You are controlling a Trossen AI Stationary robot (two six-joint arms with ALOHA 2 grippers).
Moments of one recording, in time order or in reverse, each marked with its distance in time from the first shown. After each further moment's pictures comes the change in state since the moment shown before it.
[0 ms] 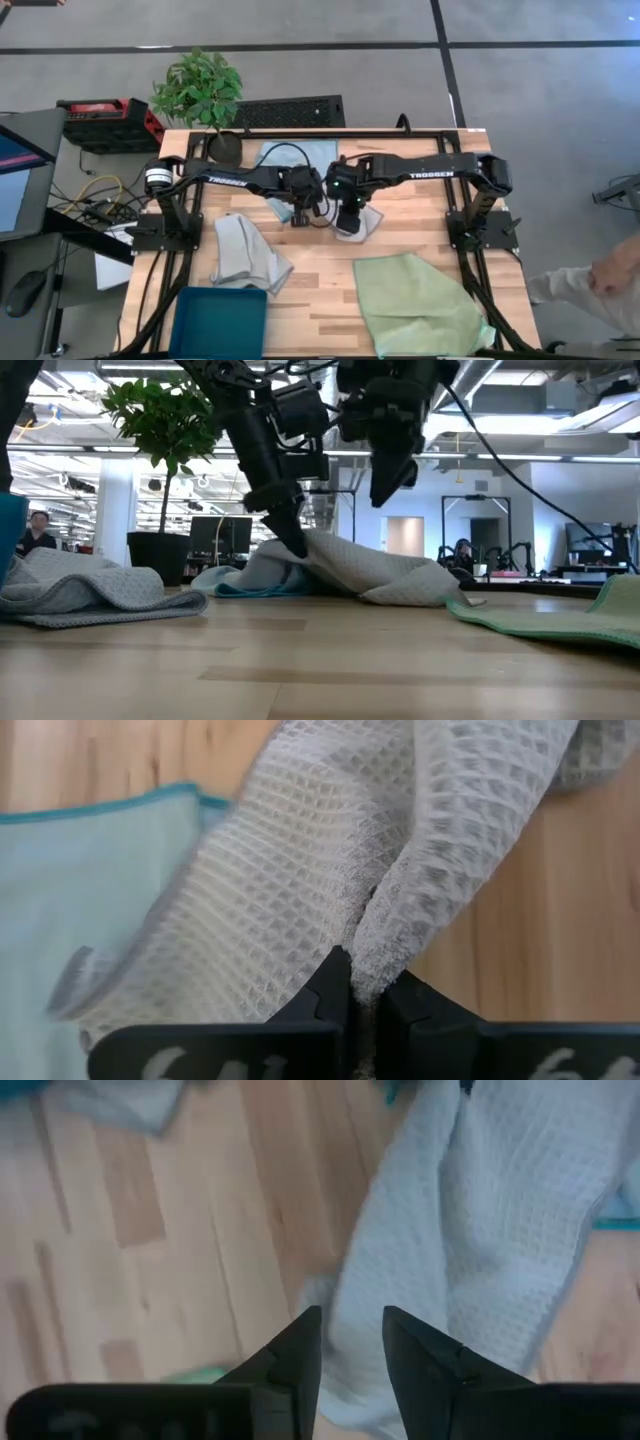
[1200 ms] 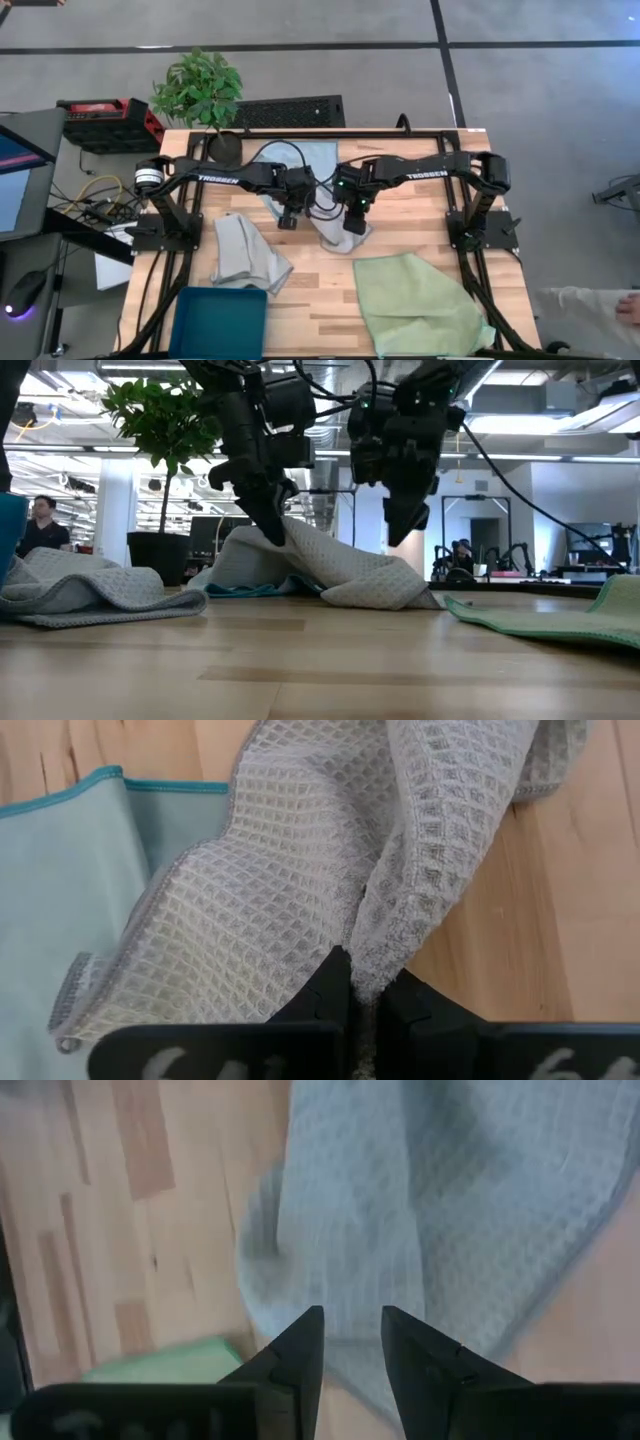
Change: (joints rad) left arm 0.012 -0.078 -0.002 -0.150 0.119 0.116; right arm -0.080 0.005 -0.219 0.191 -0.215 -0.036
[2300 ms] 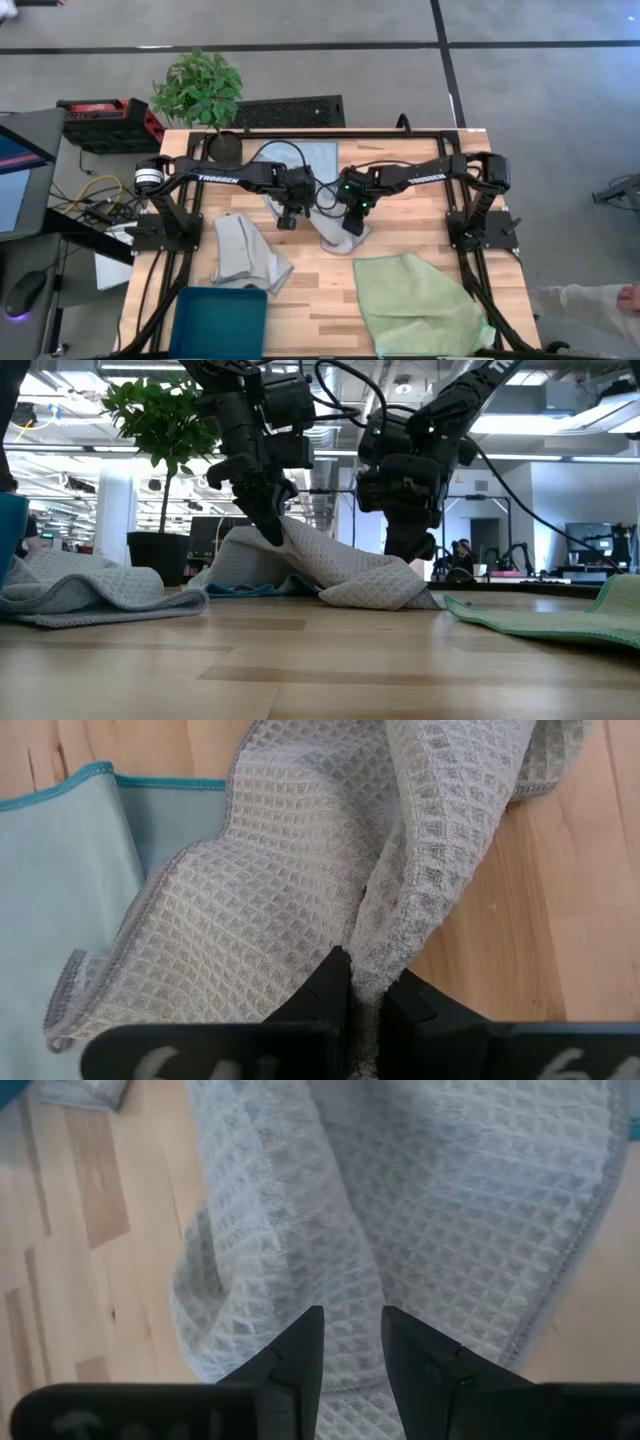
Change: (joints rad) left arm 0.001 0.000 0.000 -0.011 0.020 0.004; right arm -0.013 0.000 -0.194 0.300 -0.004 0.105
